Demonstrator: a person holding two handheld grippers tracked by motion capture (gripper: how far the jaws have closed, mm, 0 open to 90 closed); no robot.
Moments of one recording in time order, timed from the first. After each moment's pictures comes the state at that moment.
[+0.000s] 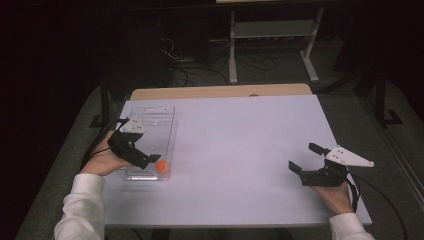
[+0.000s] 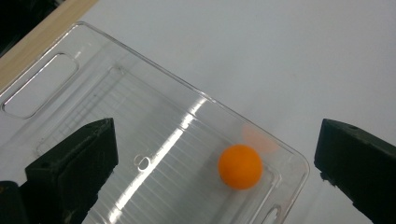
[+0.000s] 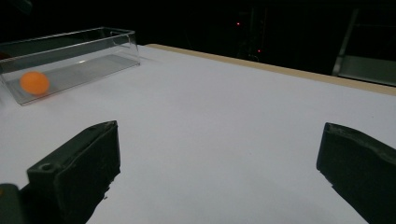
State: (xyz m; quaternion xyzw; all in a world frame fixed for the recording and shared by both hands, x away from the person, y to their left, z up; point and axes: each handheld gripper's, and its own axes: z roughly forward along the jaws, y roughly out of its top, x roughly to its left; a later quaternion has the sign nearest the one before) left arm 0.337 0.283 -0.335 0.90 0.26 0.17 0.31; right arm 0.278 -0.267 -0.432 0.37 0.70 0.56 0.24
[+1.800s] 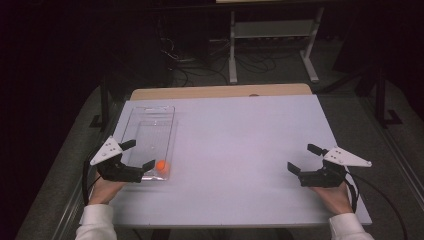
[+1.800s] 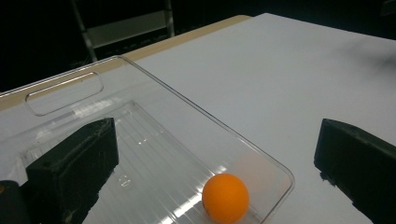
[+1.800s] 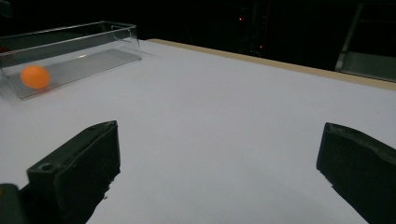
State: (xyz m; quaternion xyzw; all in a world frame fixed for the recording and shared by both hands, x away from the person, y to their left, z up) left arm 0.290 0.317 -0.388 0.77 0.32 0.24 0.50; right arm 0.279 -0.265 -0.435 0.36 0.71 0.55 0.24
